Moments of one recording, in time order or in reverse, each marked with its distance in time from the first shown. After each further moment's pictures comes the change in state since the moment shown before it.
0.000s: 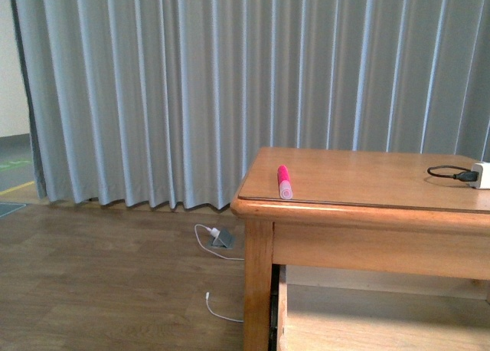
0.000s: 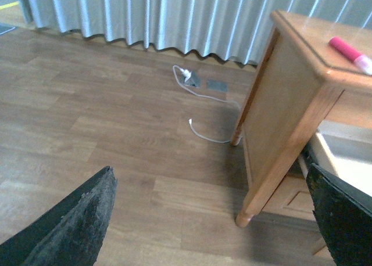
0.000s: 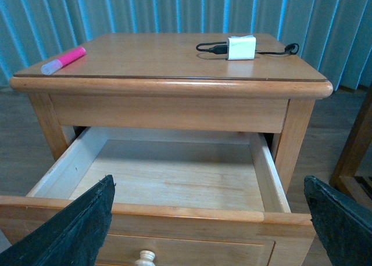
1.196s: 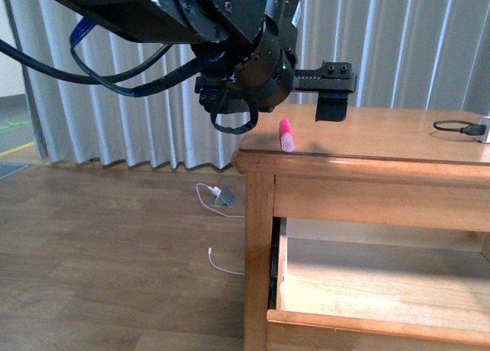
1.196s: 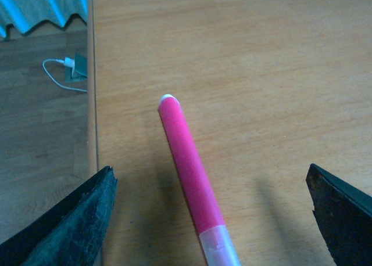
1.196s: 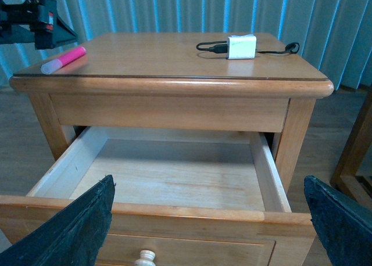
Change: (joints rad) left arm -0.340 1.657 1.560 -0.144 -0.002 0.098; right arm 0.000 0.000 0.000 0.000 0.000 0.000
